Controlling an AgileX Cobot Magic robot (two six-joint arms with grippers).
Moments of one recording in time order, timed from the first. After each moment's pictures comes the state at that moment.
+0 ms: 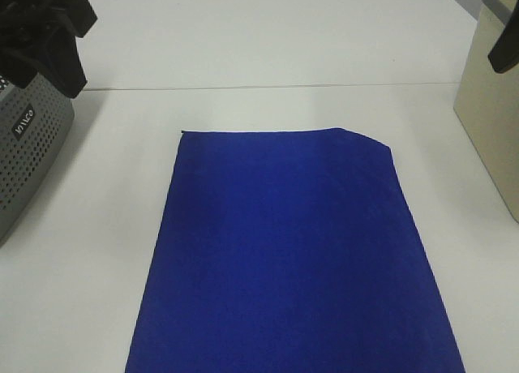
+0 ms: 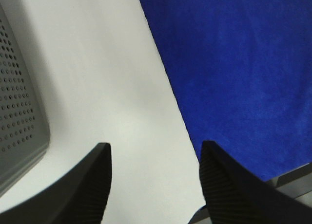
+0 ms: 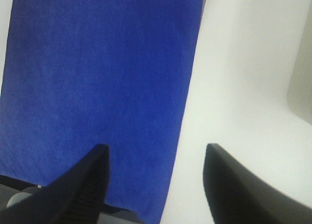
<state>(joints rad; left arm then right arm) -0.42 1.55 -1.45 -0.02 1.22 -0.09 0.01 1.44 -1.35 0.23 1.22 -0.13</state>
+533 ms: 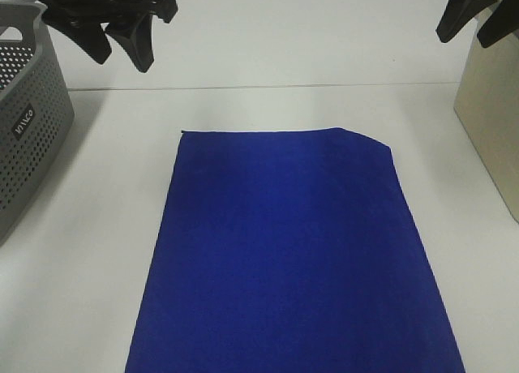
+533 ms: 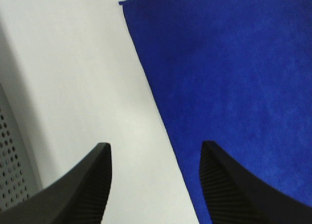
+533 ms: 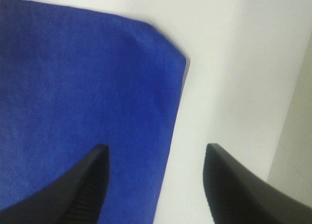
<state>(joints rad) -0.42 1.92 -1.82 0.00 1.22 -0.09 0.01 1.87 -1.77 0.21 1.22 -0.17</state>
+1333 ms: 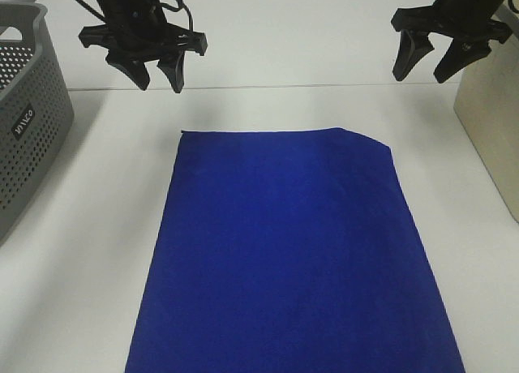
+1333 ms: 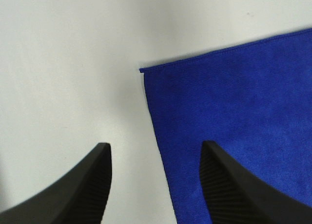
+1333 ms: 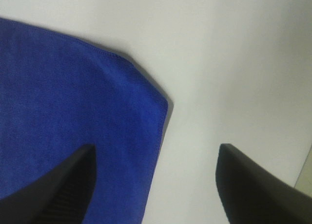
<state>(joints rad) -0.32 2.38 -2.26 -0.05 1.22 -0.13 0.02 2.22 -2.03 0.20 1.22 -0.23</state>
